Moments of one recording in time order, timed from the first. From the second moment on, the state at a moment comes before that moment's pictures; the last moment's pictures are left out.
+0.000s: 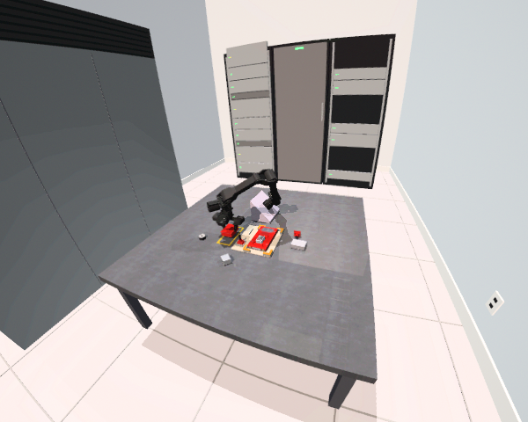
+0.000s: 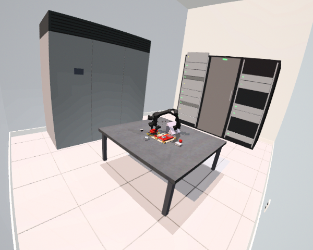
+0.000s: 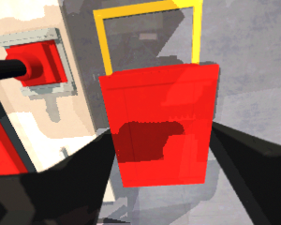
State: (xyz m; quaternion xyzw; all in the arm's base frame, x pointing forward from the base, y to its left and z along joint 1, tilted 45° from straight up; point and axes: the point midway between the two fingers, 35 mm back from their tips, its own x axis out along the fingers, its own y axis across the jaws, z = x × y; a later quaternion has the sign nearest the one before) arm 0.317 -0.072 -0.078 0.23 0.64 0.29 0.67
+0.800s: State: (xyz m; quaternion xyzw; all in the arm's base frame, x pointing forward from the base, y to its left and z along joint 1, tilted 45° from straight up) arm 0.316 -0.067 -0.084 0.23 0.64 0.29 0.67
